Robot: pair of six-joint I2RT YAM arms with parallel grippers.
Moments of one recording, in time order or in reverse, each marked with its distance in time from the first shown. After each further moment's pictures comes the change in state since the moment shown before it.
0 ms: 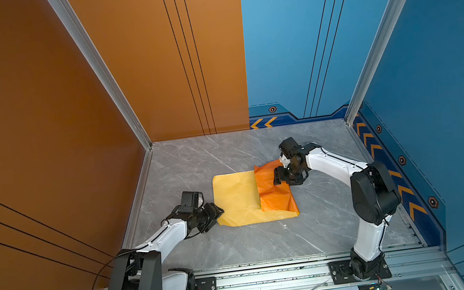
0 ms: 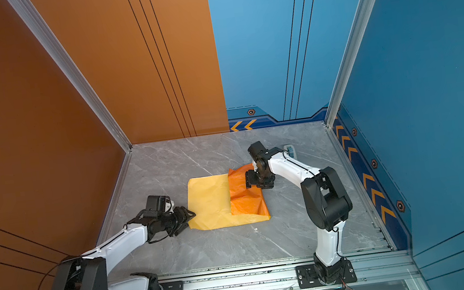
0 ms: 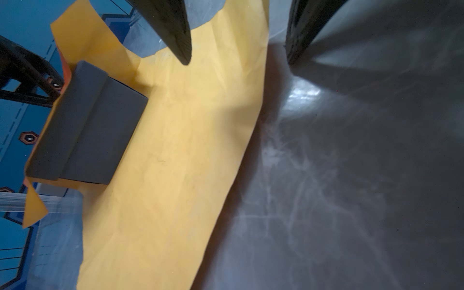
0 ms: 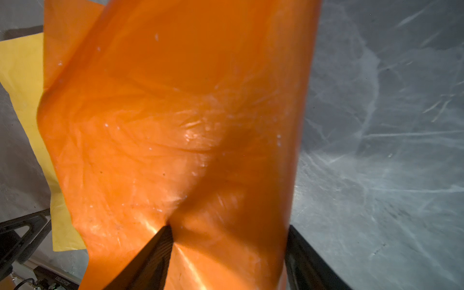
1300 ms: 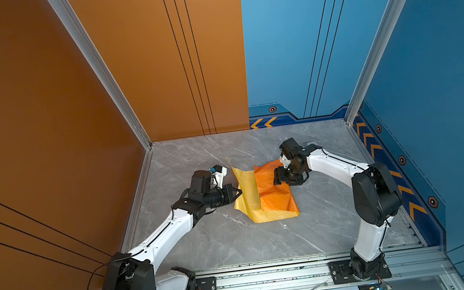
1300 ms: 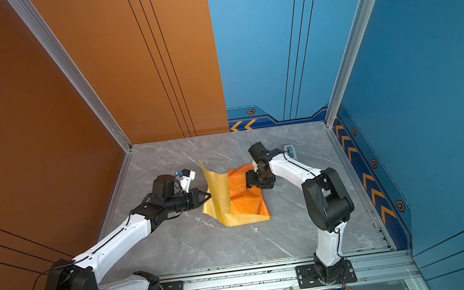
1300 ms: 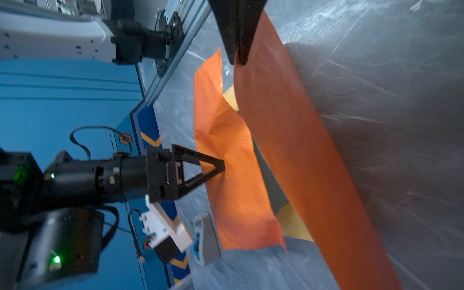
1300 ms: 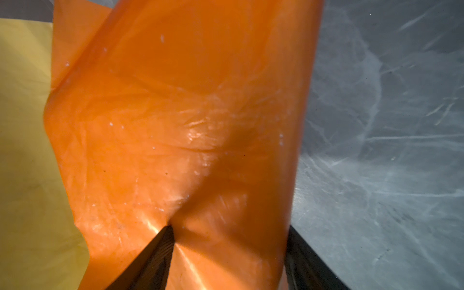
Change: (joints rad) left arm -0.246 -0.011 0.269 0.077 0.177 0.288; right arm 0.000 -0.017 -0.032 0.040 -0.003 0.000
